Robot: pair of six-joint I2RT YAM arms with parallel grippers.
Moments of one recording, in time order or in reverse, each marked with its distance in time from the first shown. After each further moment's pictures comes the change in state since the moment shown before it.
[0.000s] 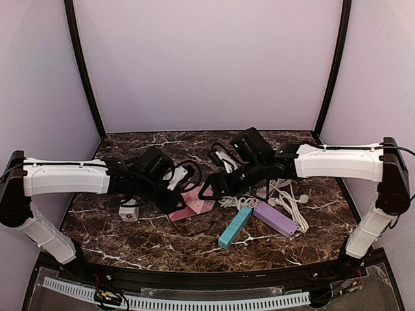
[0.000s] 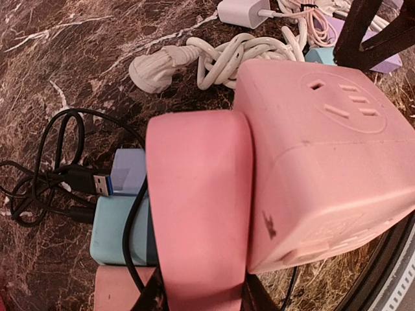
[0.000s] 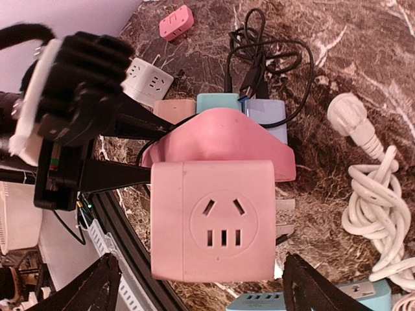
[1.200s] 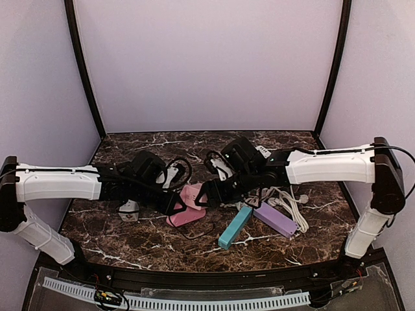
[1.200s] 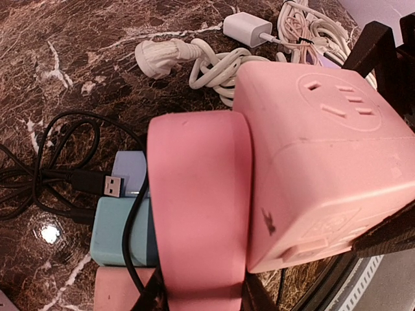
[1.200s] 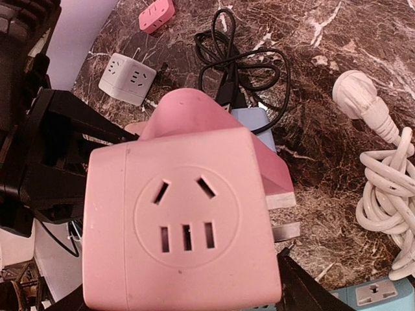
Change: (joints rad) left arm 0.000 -0.083 -0.099 0.096 0.087 -0.301; right arm 0.055 0.039 -0.010 0.031 0.107 0.089
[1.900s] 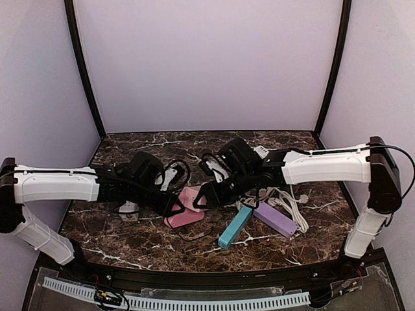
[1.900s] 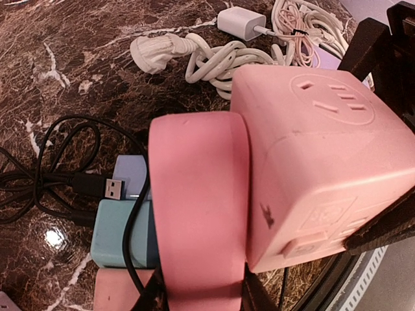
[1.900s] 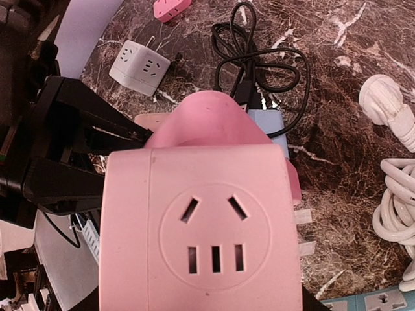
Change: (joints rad) left arm 0.006 -0.020 -0.026 0.007 0.016 0.049; right arm 0.006 0.034 0.024 0.004 -0.042 -0.036
